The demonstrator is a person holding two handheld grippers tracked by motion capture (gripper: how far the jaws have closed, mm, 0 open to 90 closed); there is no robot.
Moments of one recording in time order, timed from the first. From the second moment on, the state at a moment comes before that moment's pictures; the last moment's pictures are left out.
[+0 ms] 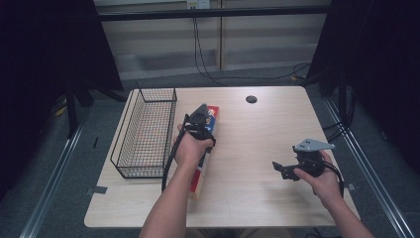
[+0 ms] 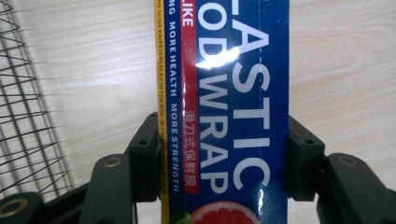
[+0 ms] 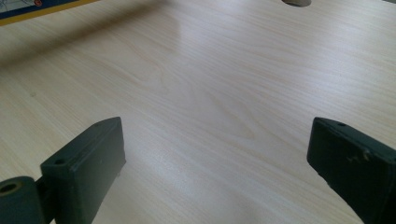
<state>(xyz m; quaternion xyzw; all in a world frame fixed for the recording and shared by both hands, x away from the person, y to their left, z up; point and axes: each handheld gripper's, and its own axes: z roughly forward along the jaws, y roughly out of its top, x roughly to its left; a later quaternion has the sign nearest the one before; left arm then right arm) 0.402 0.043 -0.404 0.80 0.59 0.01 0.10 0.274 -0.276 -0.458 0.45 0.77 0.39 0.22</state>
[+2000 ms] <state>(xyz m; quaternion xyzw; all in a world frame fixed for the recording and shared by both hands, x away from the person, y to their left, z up) 0.409 0.081 -0.354 0.78 0.61 0.01 0.11 0.275 -0.277 -0.457 0.45 0.77 0.38 0.23</state>
